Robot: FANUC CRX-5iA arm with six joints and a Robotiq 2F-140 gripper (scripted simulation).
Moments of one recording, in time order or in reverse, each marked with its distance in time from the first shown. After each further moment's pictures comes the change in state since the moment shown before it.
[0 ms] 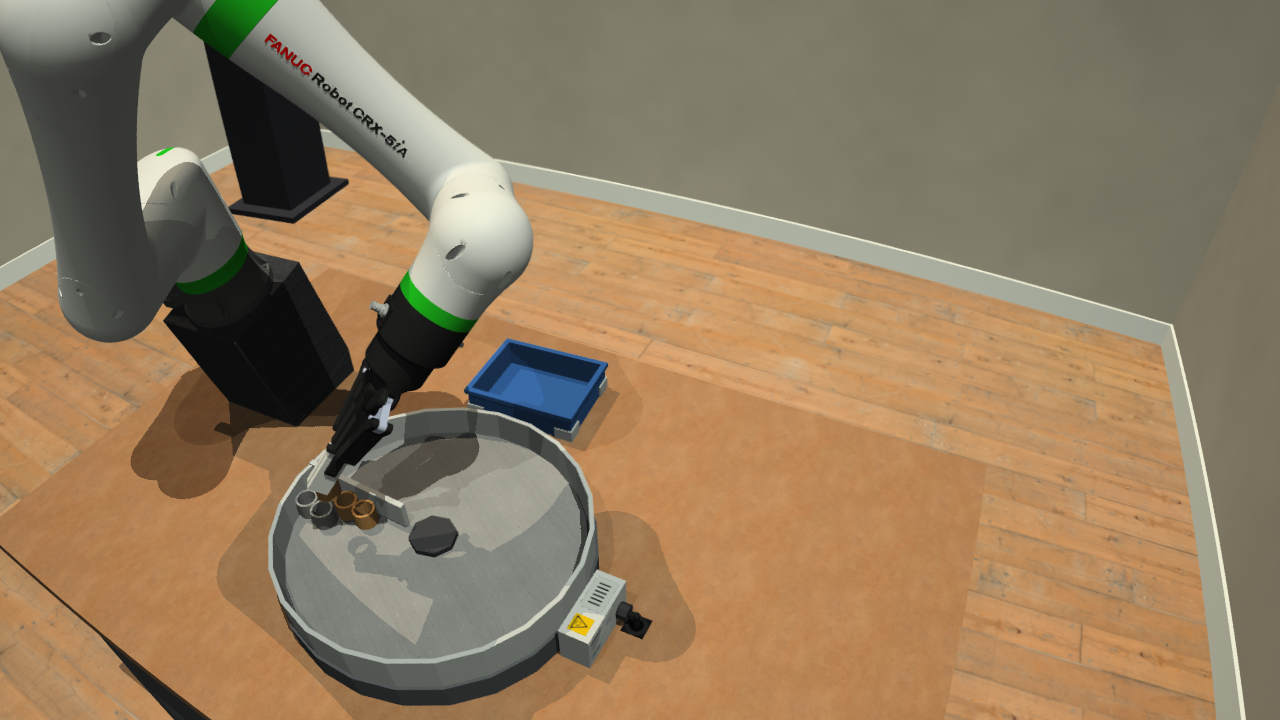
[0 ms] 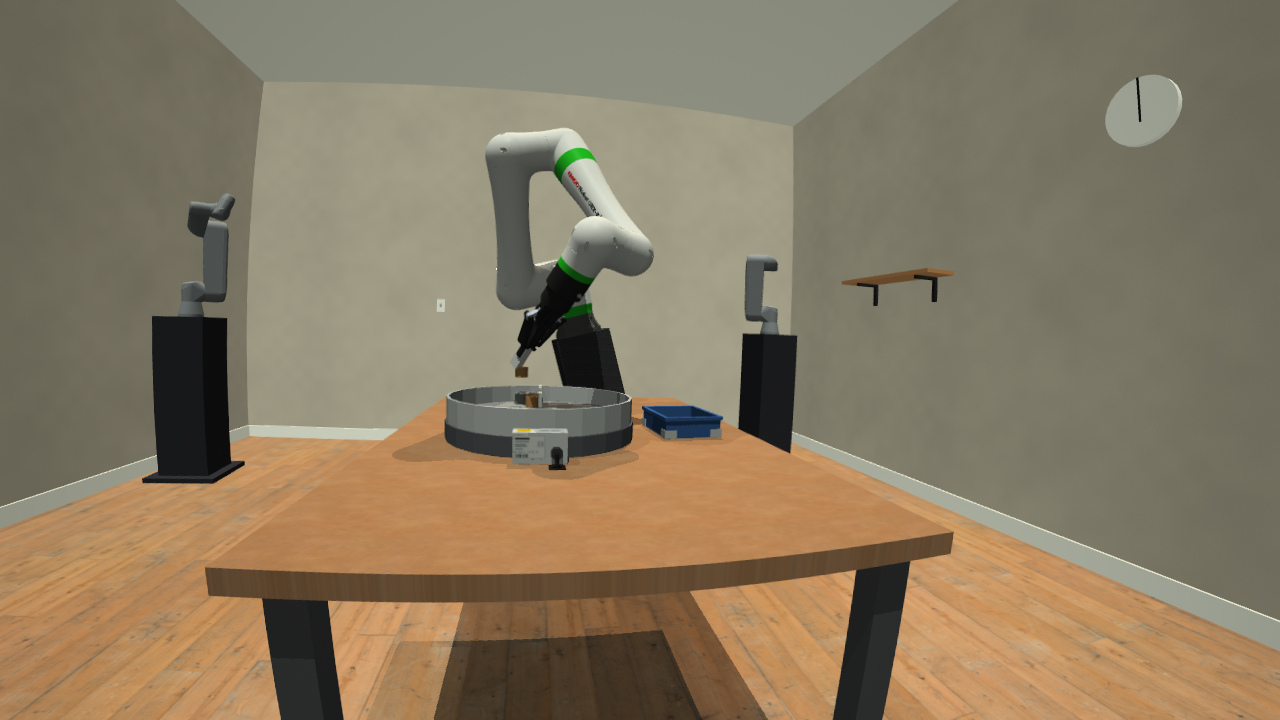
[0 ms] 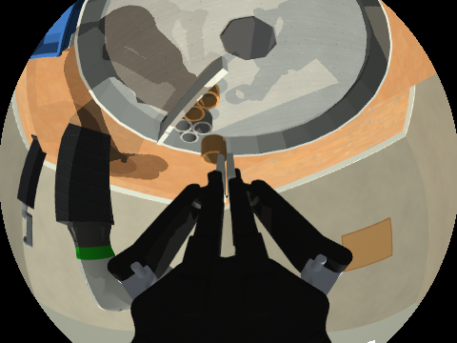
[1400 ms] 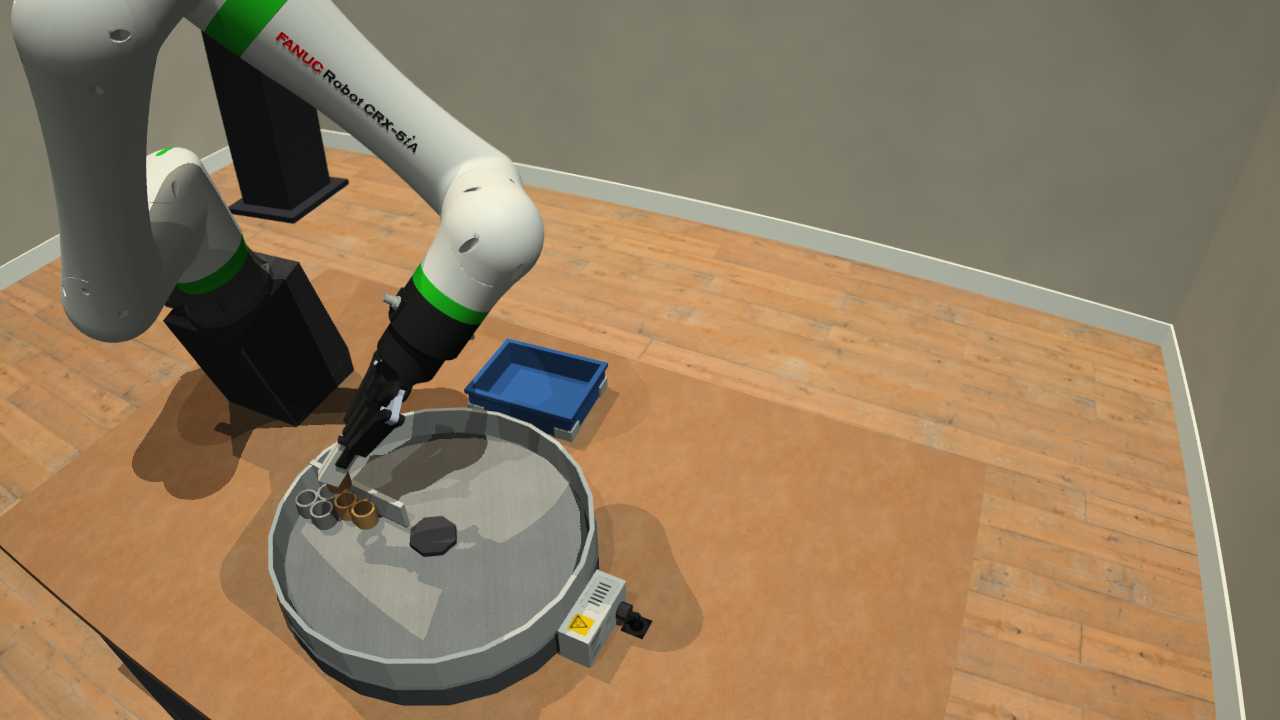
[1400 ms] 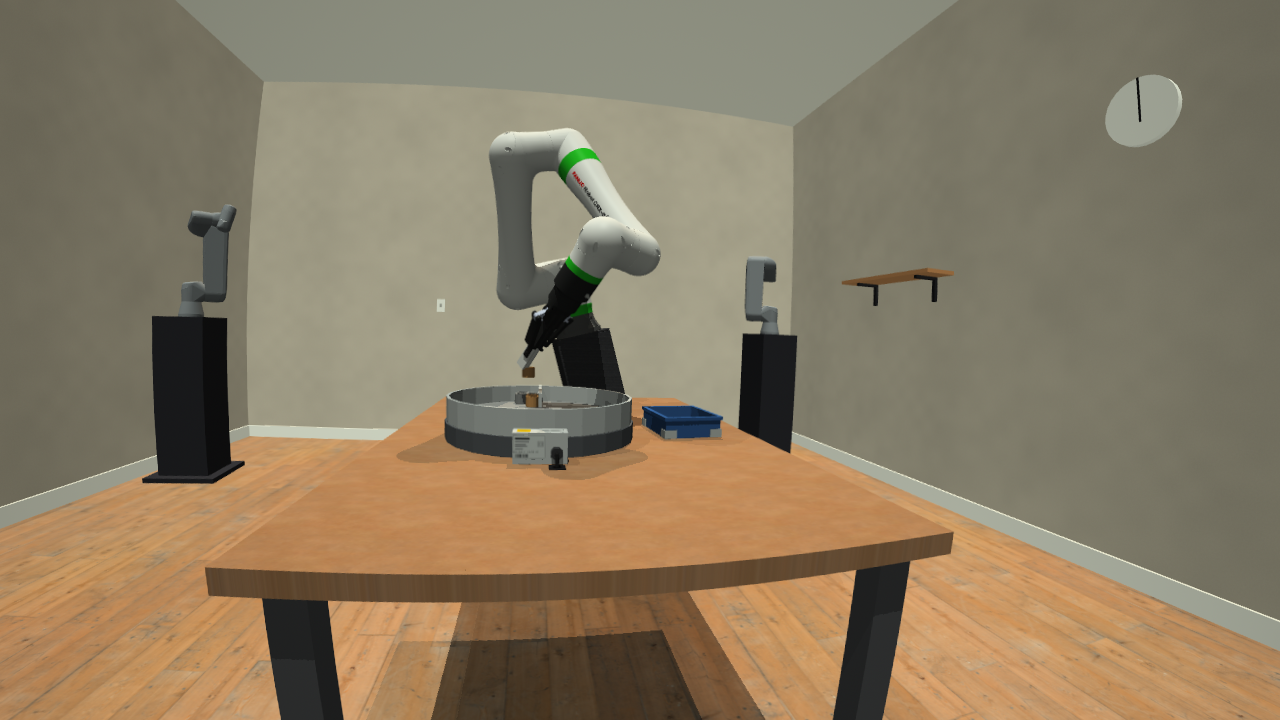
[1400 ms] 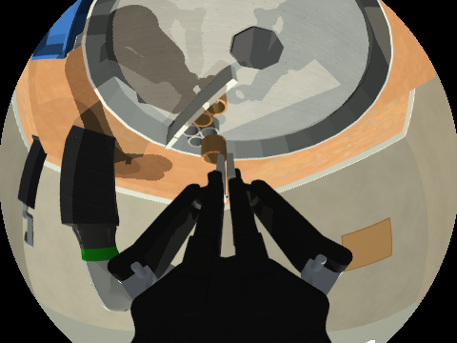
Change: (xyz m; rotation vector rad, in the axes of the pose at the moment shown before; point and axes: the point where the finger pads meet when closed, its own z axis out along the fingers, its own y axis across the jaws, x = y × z) arm 0.011 -0.010 -0.009 0.000 0.000 0.000
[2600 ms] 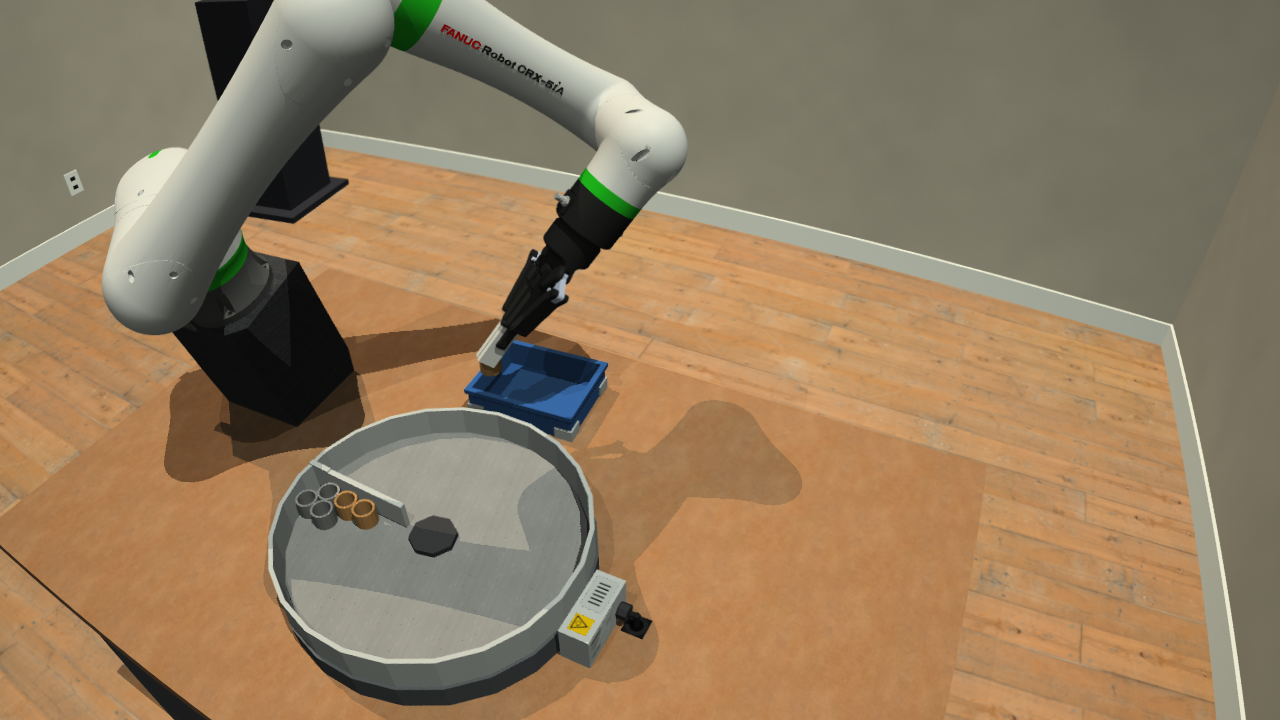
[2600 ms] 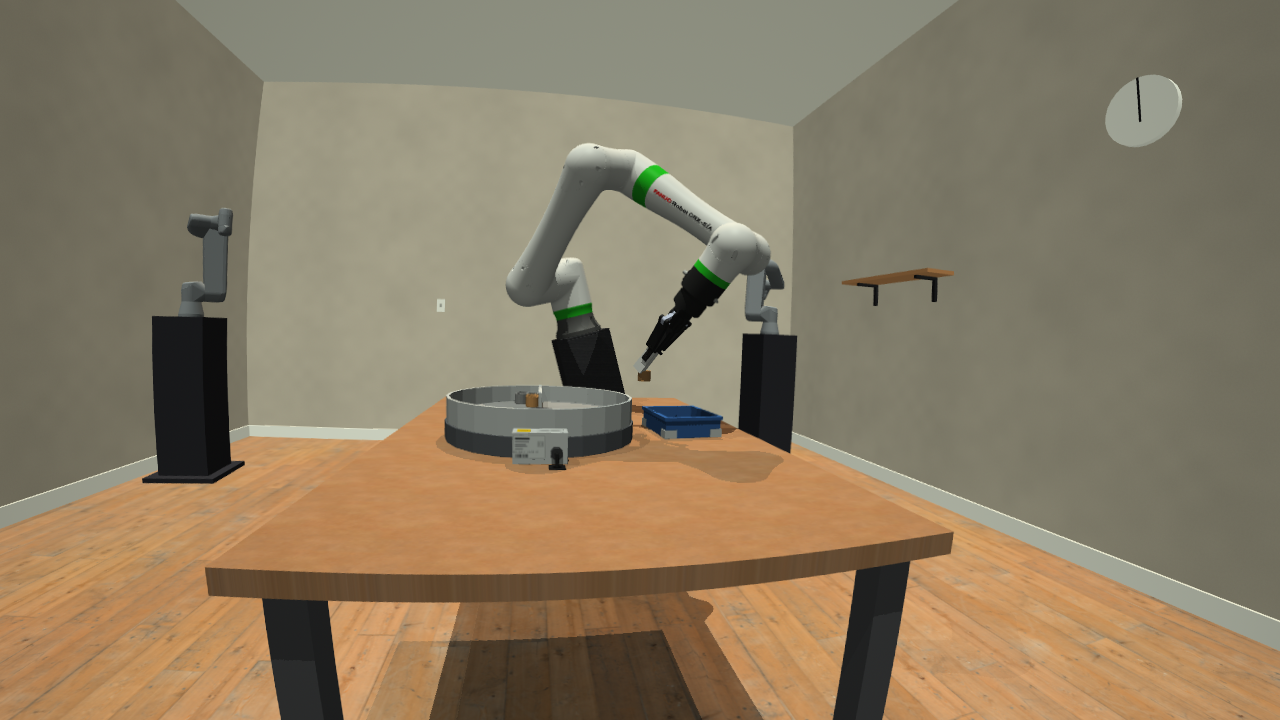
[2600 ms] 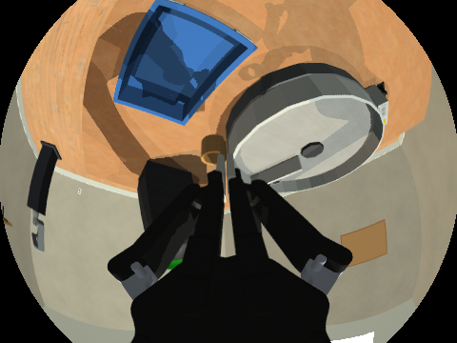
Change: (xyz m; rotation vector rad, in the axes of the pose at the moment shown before) arm 0.181 -0.169 -0.154 -0.002 0.006 -0.001
